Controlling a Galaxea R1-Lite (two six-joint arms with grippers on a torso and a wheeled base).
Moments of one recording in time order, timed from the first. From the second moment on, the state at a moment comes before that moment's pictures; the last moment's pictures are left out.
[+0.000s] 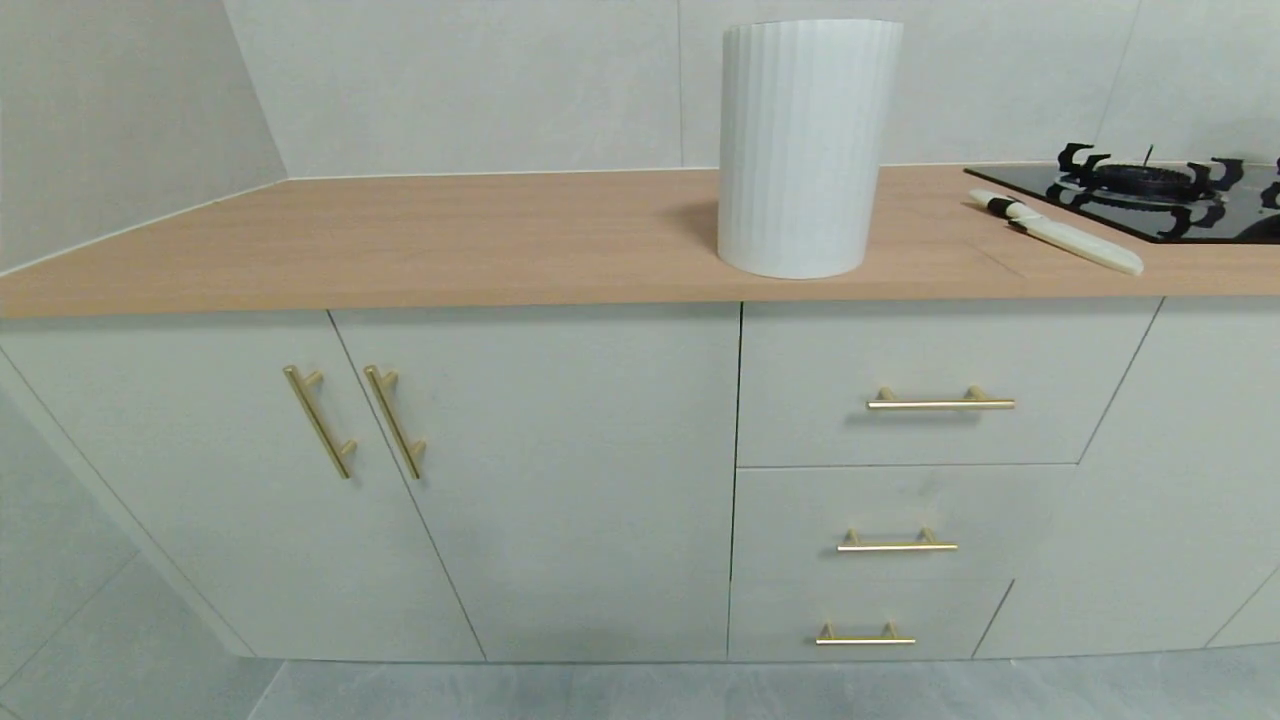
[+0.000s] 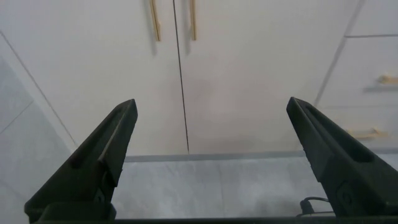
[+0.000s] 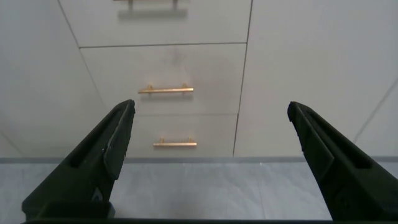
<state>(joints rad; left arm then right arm) 0.00 0.00 0.00 0.00 -0.03 0.01 0.00 0.00 0.00 0.00 0.00 0.02</state>
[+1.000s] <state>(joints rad) 0.00 0.00 0.00 0.00 -0.03 0.01 0.00 0.00 0.00 0.00 0.00 0.02</state>
